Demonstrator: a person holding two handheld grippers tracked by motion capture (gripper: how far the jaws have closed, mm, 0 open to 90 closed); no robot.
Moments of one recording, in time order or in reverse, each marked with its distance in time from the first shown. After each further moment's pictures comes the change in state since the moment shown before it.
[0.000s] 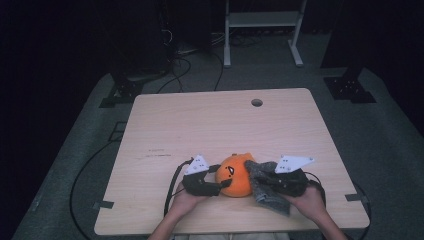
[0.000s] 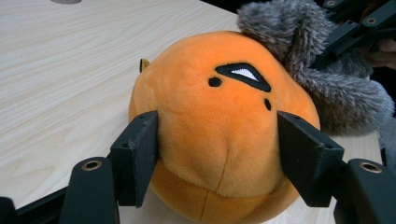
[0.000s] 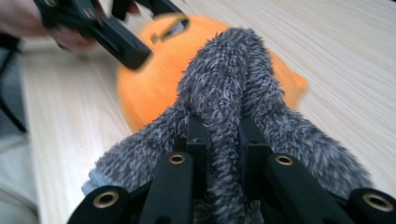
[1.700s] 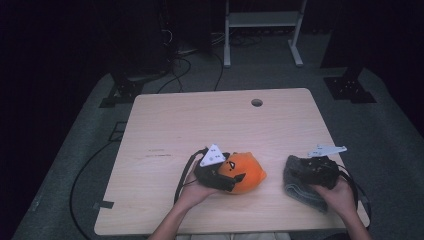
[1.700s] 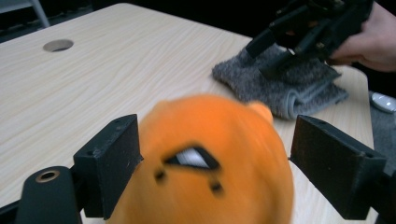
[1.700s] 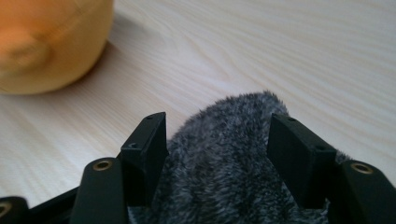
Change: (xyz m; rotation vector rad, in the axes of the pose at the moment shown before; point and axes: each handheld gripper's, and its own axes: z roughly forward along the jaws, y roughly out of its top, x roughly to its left) left arm -0.023 0.047 0.005 0.018 0.039 0.109; right arm -0.078 -0.053 -0.035 0.150 -0.247 0.282
